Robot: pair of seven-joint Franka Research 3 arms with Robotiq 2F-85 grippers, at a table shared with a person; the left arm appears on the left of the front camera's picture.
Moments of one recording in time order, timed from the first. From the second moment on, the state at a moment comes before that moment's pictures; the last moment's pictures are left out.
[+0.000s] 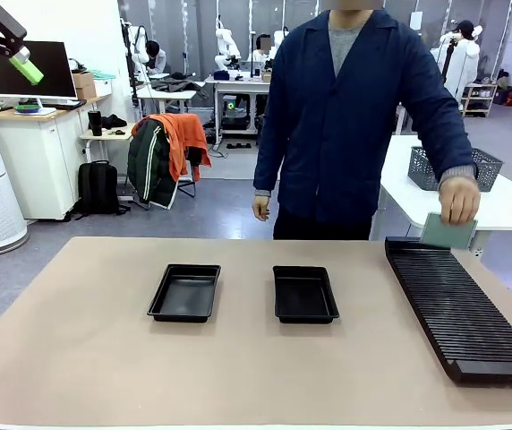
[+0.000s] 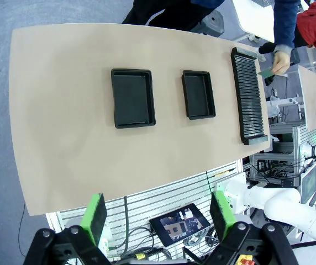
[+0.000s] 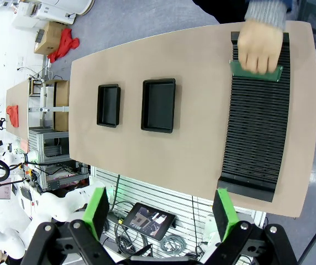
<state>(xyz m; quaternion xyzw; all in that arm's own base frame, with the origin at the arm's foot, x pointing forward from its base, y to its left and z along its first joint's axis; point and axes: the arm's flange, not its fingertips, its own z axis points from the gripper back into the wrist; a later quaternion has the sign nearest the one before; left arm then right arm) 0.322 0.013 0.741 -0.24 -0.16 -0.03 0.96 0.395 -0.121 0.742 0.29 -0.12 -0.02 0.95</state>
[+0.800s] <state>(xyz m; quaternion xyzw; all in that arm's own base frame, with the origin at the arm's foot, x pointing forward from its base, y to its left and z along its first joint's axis) 0.322 0.013 0.741 -0.24 -0.16 -0.03 0.96 0.395 -0.121 0.742 0.29 -0.12 -0.02 0.95</state>
